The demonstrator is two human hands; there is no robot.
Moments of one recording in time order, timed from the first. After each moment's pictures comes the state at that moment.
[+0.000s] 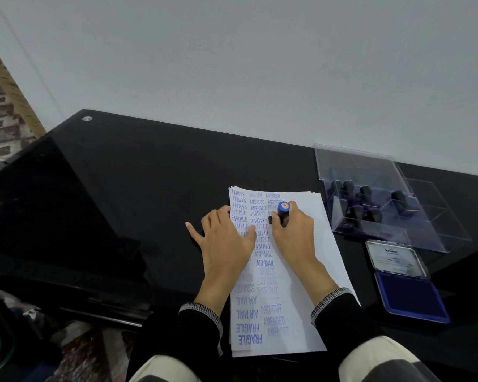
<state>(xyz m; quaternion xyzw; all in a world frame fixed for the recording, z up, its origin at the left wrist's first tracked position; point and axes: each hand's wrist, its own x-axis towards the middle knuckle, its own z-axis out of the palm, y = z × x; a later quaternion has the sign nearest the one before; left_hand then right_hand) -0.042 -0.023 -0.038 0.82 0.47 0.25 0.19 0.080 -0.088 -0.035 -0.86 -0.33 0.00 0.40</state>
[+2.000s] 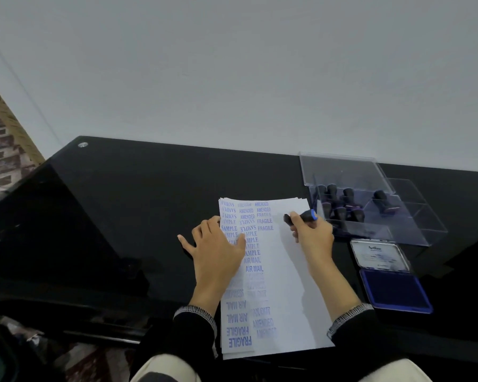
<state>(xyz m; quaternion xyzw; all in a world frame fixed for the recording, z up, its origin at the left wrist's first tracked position) -0.042 -0.023 -0.036 0.83 0.47 0.22 0.18 0.101 -0.129 -0.009 -0.75 -0.09 0.13 0.64</state>
